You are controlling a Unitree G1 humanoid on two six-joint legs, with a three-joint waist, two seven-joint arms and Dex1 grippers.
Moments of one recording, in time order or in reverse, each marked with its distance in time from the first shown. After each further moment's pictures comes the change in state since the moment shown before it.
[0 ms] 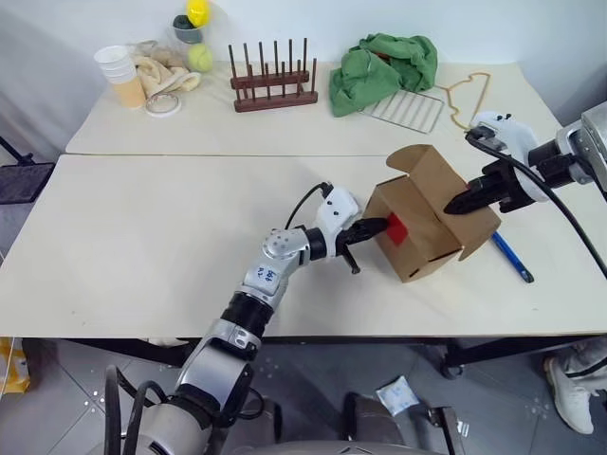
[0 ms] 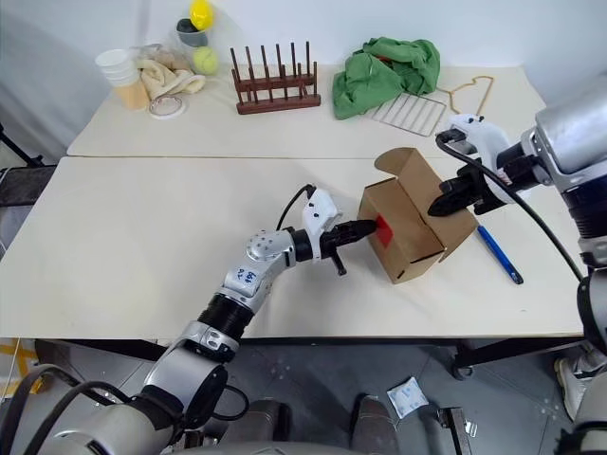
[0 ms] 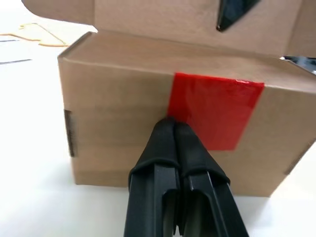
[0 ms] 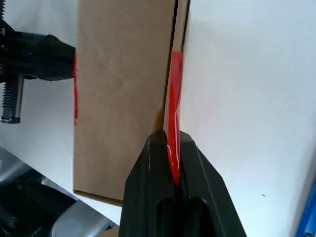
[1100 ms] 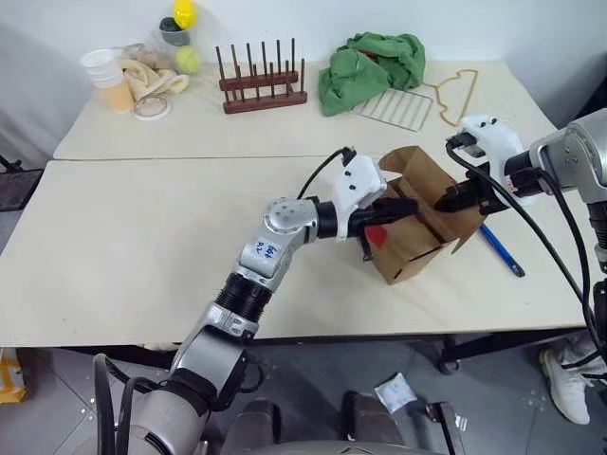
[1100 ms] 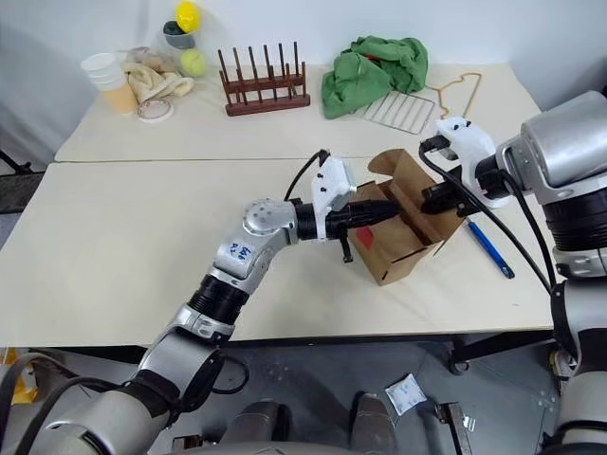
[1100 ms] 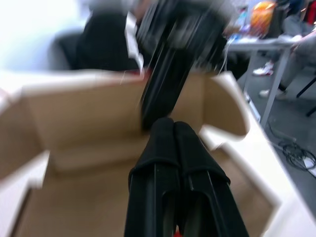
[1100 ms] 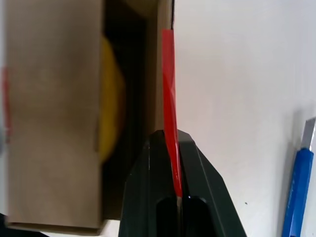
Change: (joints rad) left arm -0.101 0.050 -0.062 -0.157 -0.031 0.136 -0.113; right arm 0.104 0.087 -0.187 -0.101 0.061 0.059 -0.350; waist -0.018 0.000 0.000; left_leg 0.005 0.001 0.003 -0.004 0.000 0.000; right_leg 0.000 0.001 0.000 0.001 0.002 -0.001
